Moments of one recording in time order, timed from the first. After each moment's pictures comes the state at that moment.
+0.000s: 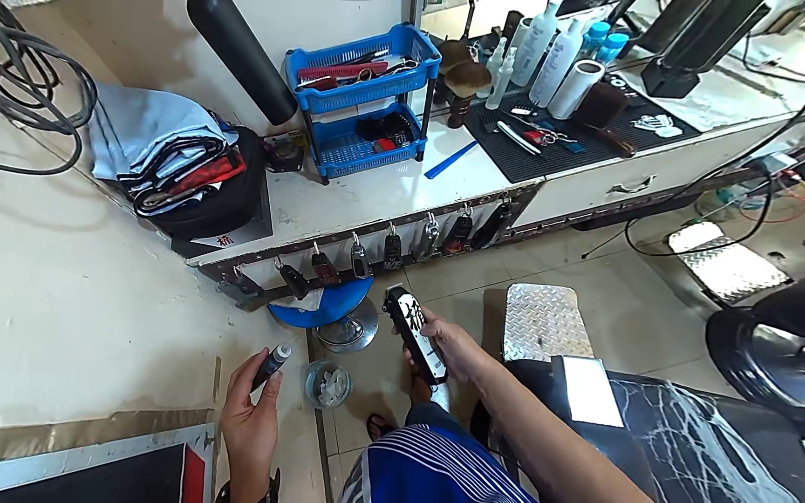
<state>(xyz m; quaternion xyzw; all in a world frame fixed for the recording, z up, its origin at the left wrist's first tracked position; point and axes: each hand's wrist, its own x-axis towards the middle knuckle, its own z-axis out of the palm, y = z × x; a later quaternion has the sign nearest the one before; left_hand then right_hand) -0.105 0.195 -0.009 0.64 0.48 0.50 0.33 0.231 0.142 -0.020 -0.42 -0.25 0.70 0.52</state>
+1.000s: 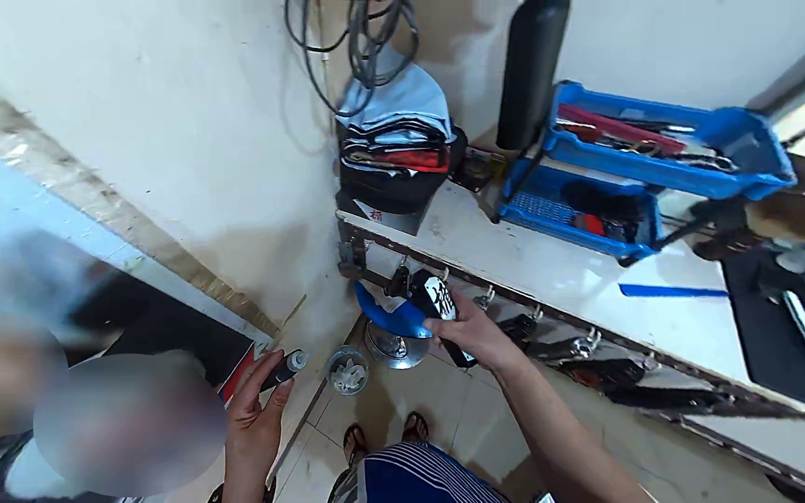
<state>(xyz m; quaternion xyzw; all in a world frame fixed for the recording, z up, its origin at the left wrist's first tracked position) -0.128 0.123 0.014 0.48 0.60 0.61 0.18 0.169 0.323 0.049 -0.41 -0.56 0.66 0.29</state>
